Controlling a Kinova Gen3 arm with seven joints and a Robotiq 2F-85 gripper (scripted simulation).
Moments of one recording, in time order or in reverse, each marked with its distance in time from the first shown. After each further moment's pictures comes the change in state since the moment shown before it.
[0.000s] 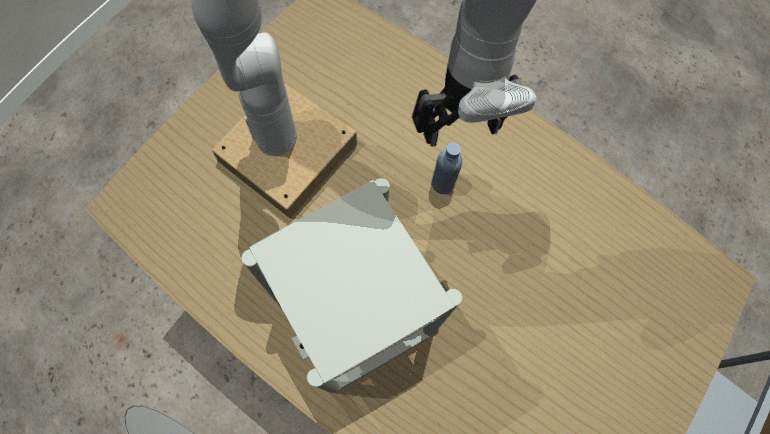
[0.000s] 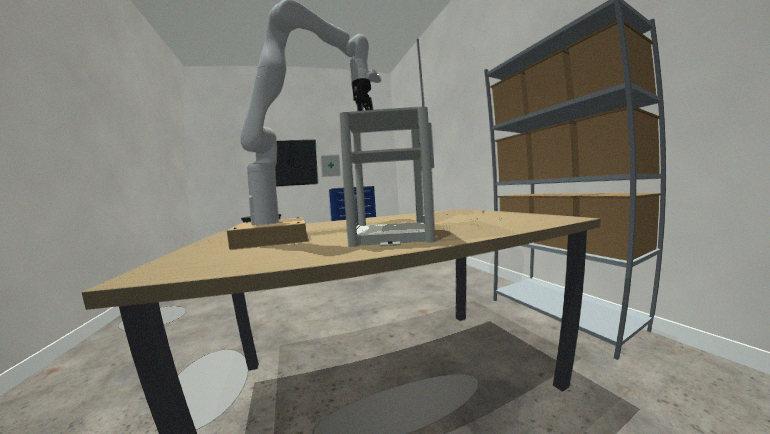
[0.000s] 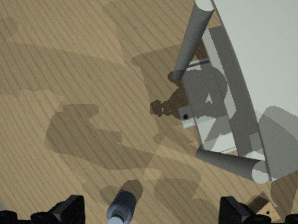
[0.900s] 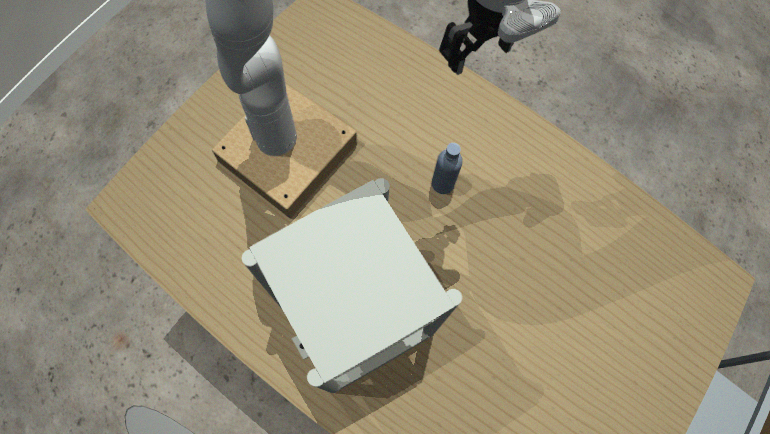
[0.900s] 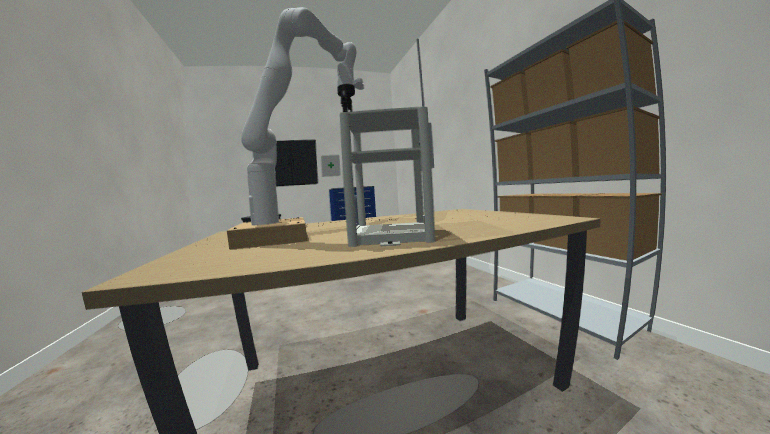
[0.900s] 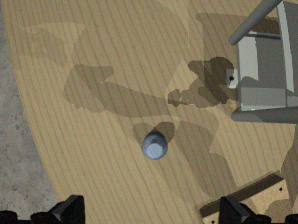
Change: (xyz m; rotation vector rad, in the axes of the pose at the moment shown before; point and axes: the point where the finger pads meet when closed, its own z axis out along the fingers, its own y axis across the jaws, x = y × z) arm -0.105 -0.062 -0.034 0.029 -0.083 -0.280
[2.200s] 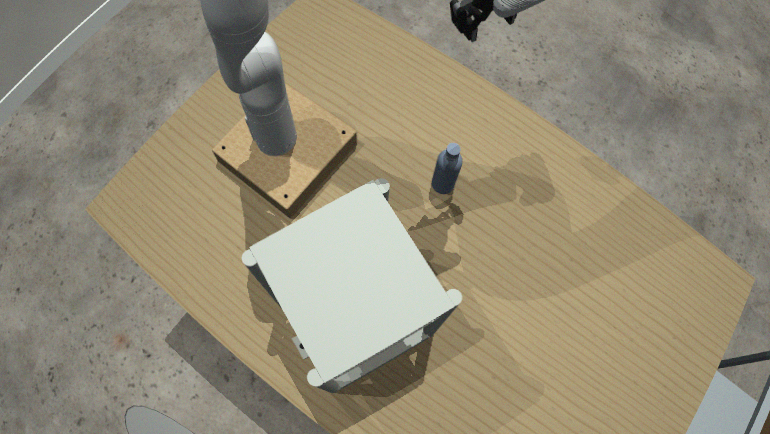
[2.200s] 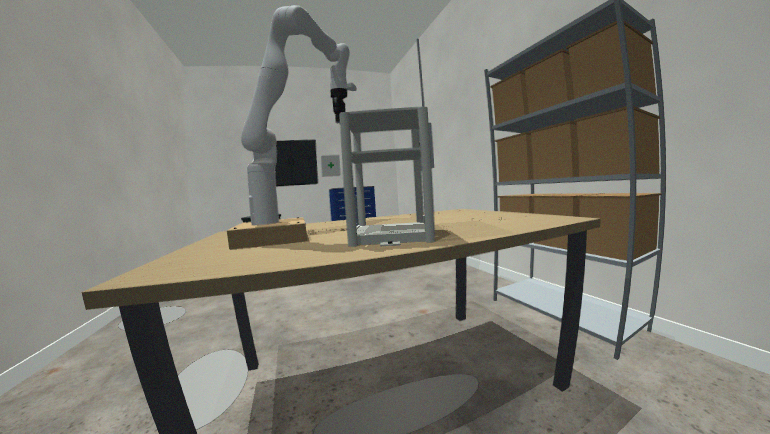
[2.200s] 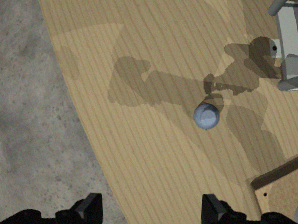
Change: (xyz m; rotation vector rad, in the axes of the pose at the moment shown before) arm -0.043 -0.050 -0.005 0.160 -0.042 0.049
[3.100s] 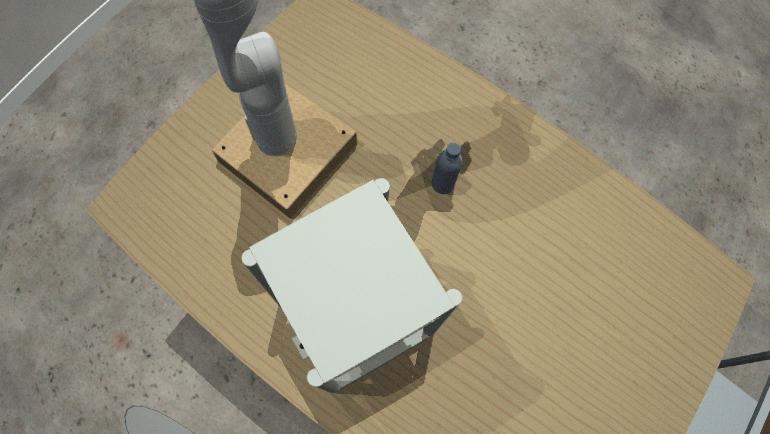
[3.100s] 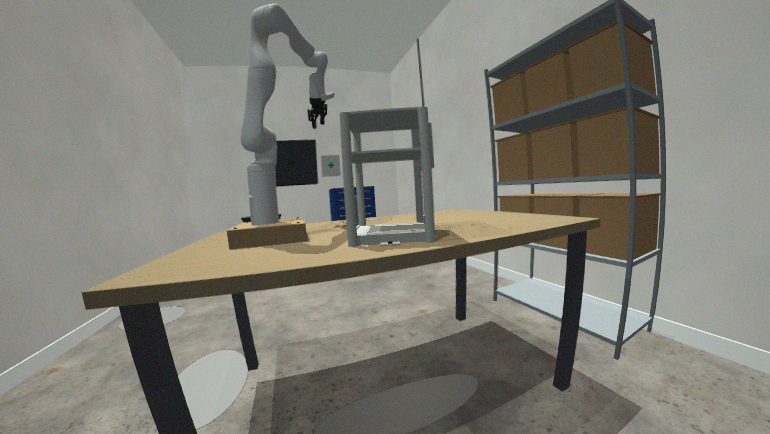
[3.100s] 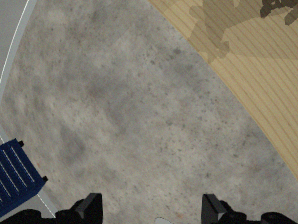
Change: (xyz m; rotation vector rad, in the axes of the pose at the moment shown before) arm -0.145 -0.126 -0.009 0.399 -0.204 0.284
